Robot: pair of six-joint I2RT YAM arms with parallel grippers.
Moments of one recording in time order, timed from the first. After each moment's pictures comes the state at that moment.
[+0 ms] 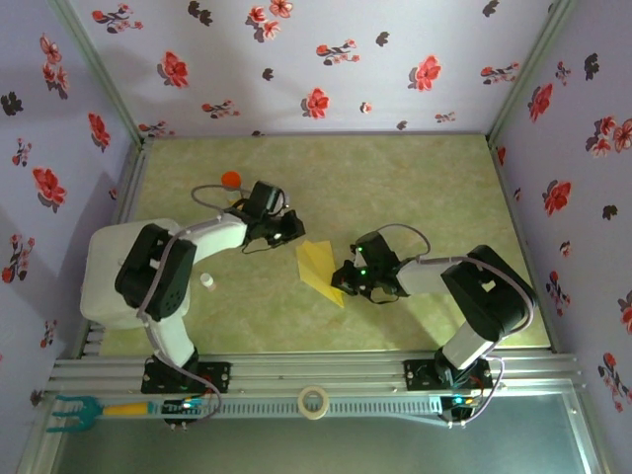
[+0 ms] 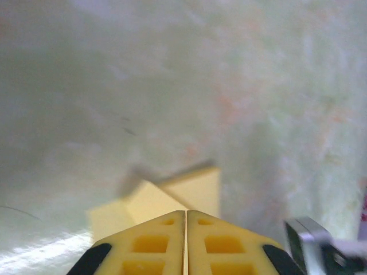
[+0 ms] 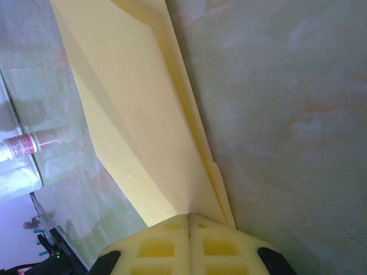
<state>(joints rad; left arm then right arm) -0.57 1.77 1.06 -0.17 0.36 -0.81 0.65 1.62 0.57 0.13 -0.49 0.97</state>
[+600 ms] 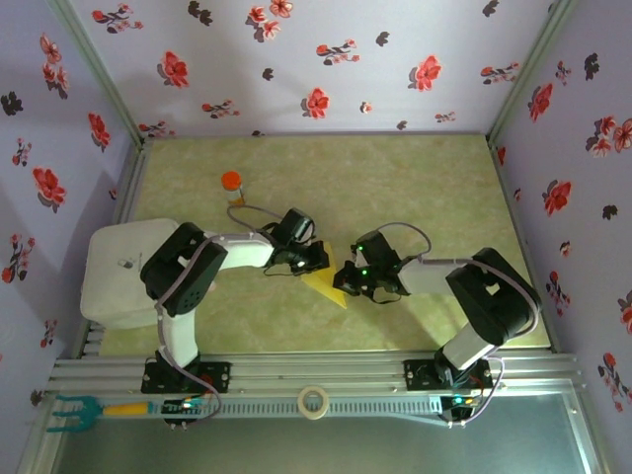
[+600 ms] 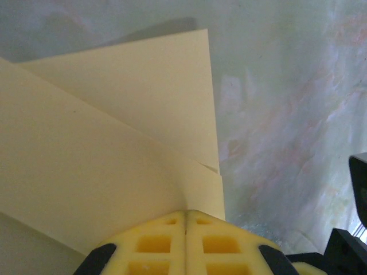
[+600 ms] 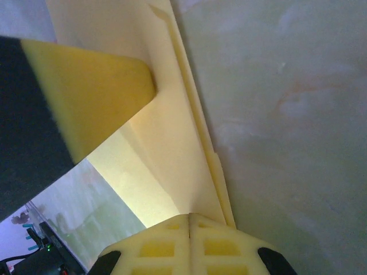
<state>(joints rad) -0.75 1.90 1.01 -0.06 0.40 -0.87 0.65 1.58 0.58 0.05 -0.50 0.94</state>
